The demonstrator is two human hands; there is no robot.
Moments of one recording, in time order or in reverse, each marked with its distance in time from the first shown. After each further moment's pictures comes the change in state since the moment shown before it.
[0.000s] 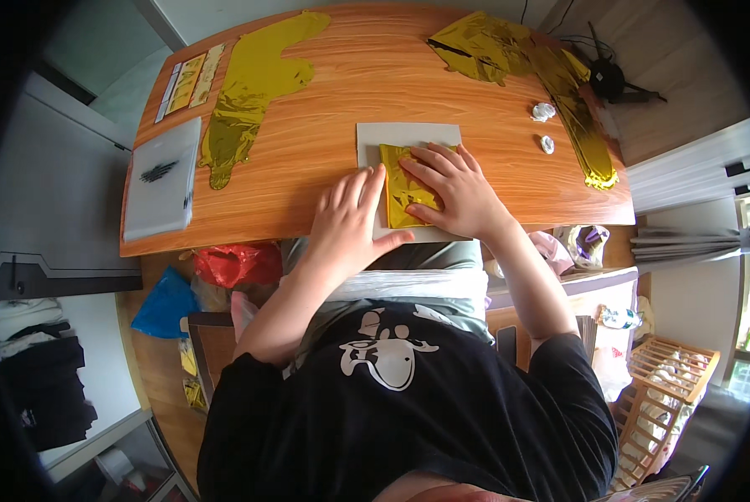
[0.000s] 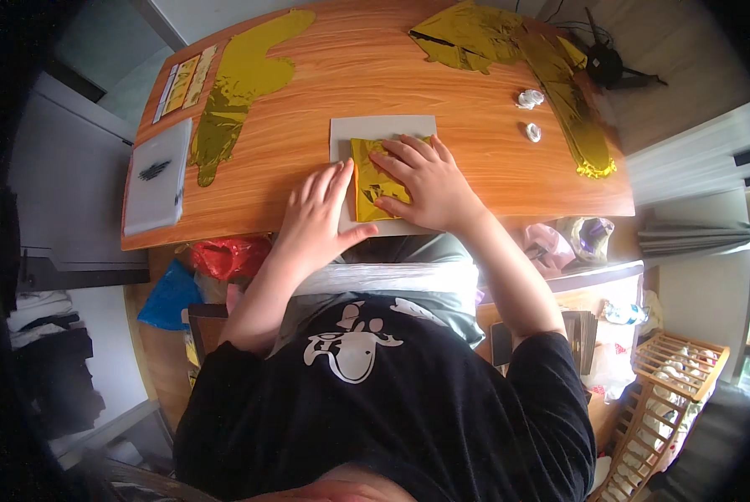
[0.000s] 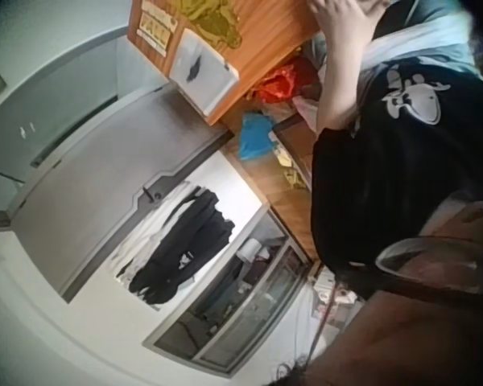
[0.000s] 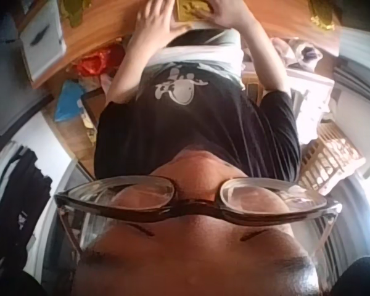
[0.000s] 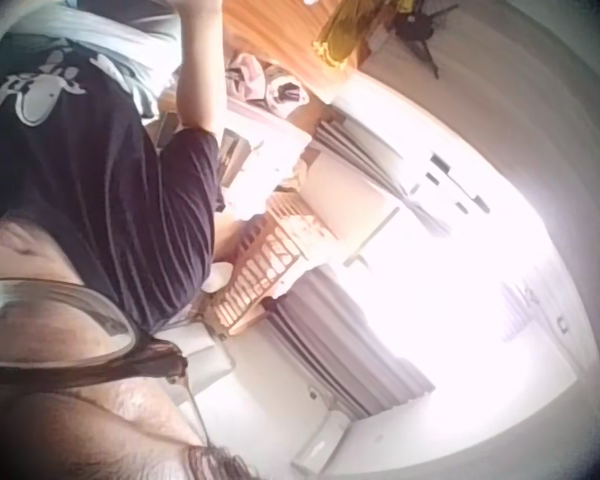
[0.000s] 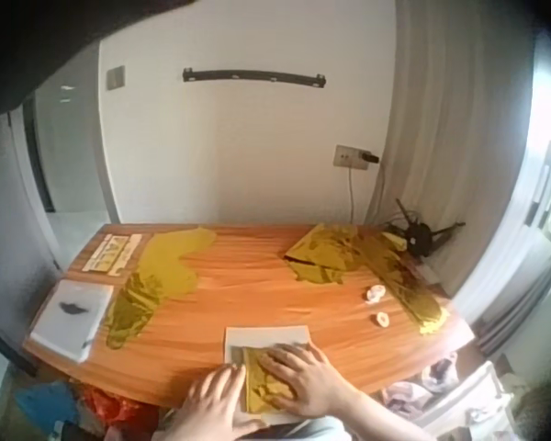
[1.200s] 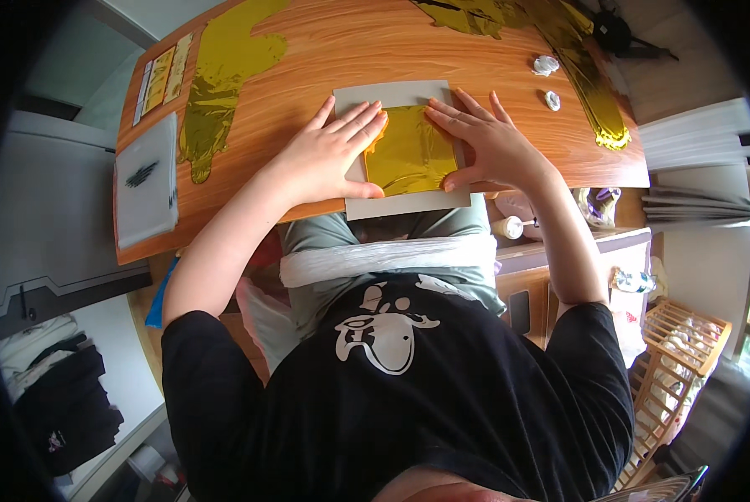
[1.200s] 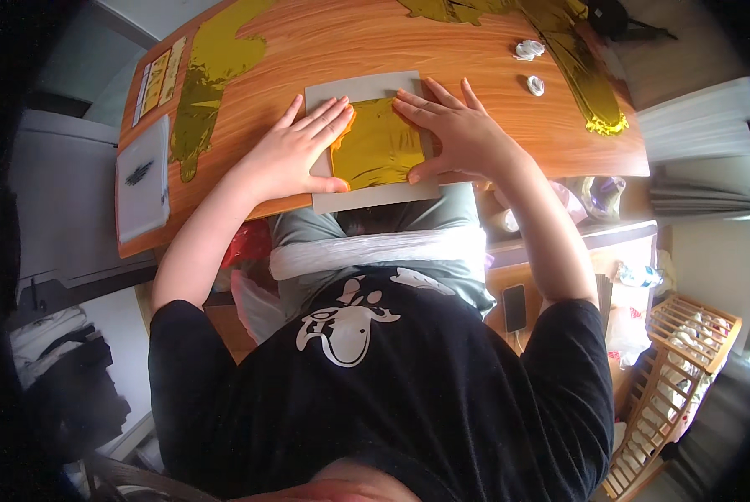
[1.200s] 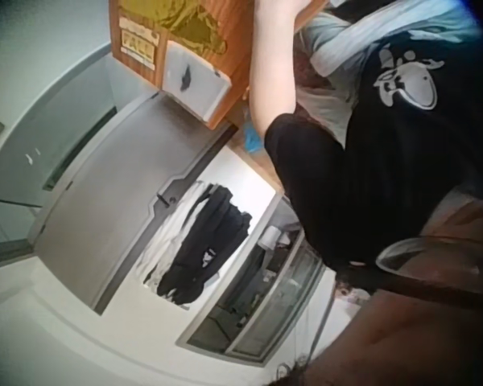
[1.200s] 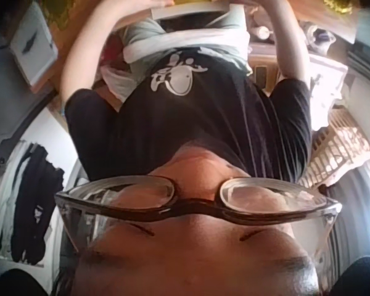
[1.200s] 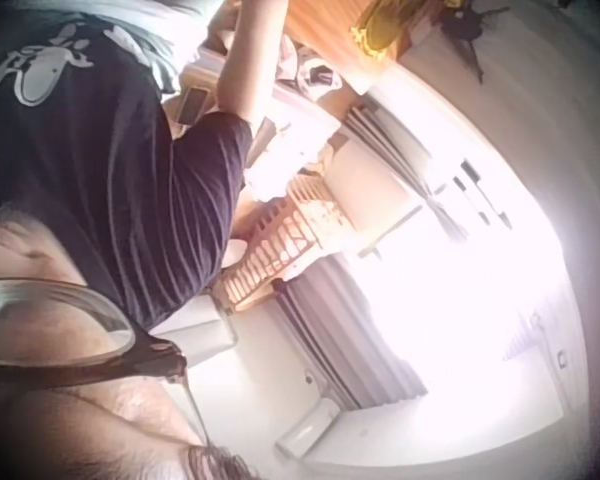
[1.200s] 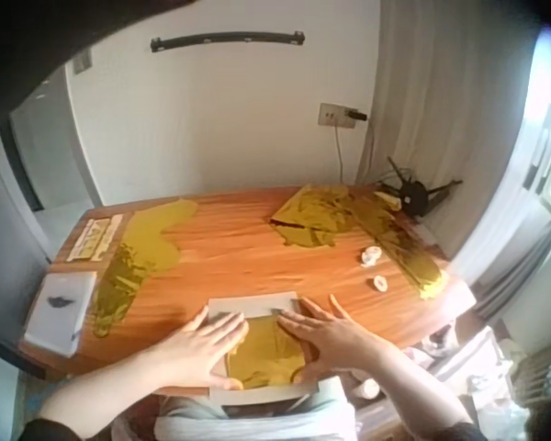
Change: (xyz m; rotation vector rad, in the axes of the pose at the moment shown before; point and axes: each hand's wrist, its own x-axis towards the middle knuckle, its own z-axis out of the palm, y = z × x) left_hand 0.071 -0.058 -0.009 0.264 -0.353 0.435; right_hand -0.007 0.045 -0.024 -0.110 -0.273 0.125
